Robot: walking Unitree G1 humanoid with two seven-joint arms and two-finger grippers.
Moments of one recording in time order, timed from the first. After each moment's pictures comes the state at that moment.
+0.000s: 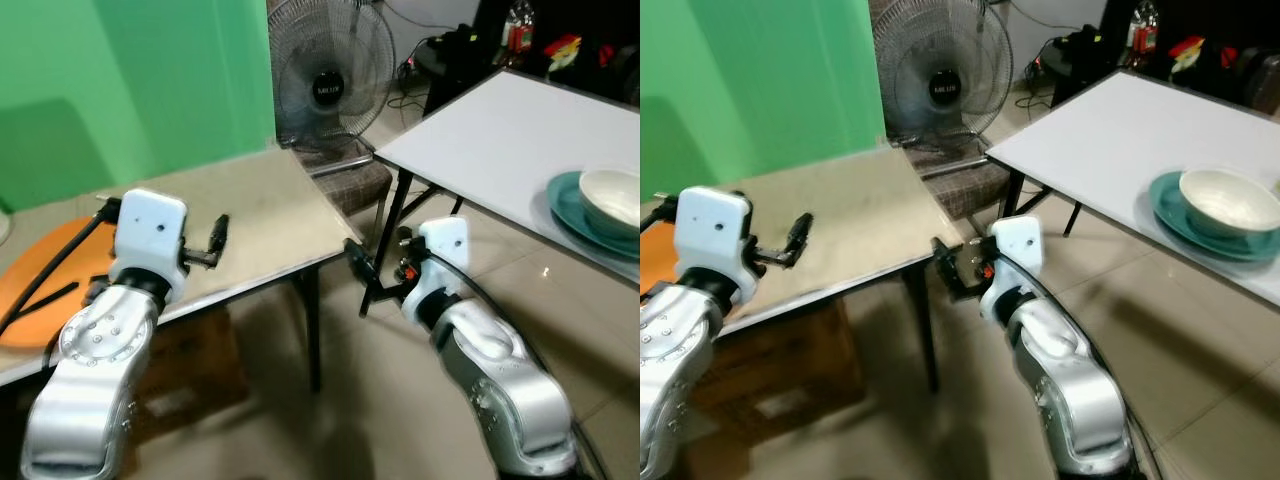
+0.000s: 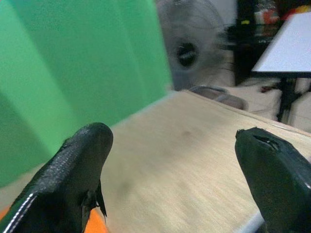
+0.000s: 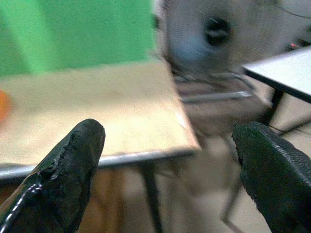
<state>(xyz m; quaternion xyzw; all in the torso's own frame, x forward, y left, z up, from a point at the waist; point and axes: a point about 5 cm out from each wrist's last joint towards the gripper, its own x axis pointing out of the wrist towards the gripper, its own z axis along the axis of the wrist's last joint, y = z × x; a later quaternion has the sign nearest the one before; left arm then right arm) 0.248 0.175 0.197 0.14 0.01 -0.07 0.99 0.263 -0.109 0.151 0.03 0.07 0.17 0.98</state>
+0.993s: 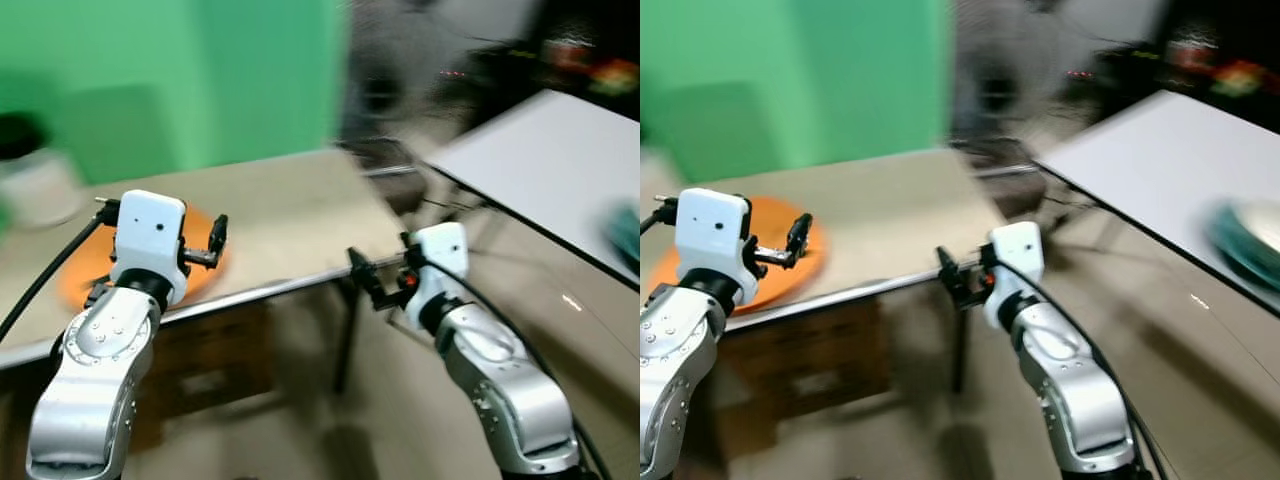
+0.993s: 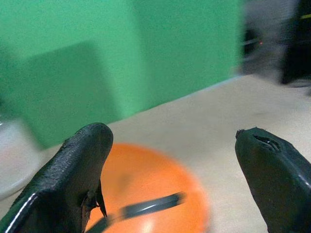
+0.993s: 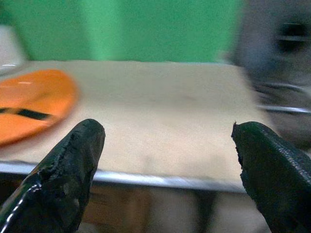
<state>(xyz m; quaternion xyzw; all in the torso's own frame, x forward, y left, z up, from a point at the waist) 0.248 0.187 0.196 0.13 0.02 -0.03 0.99 0.260 -0.097 0.148 0.02 0.07 0.22 0.97</state>
